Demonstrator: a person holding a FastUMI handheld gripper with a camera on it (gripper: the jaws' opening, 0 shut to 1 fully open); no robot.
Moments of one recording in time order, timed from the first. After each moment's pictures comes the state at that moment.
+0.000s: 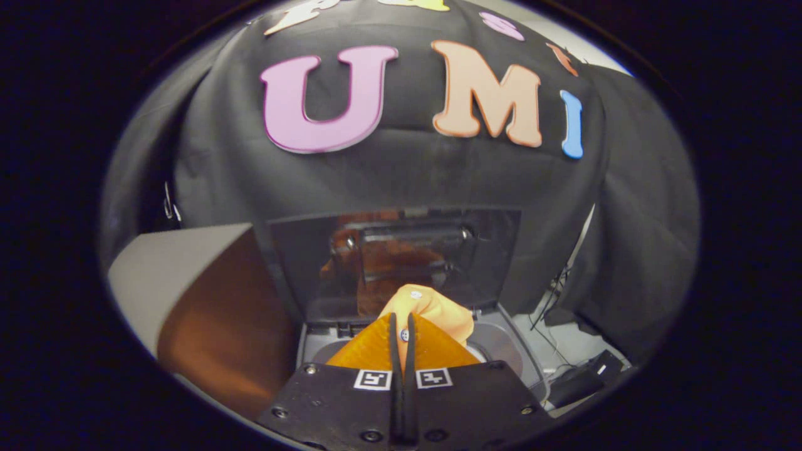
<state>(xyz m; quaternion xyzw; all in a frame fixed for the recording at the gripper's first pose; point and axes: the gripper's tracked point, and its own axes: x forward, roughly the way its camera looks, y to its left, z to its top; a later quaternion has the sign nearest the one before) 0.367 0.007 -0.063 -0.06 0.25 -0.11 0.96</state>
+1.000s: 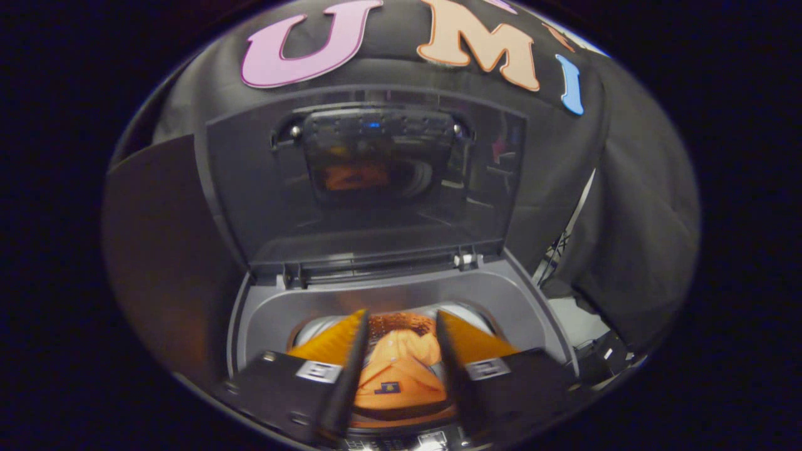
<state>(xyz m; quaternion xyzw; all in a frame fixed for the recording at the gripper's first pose) 0.368 -0.024 -0.127 -0.07 0.29 -0.12 0.95</state>
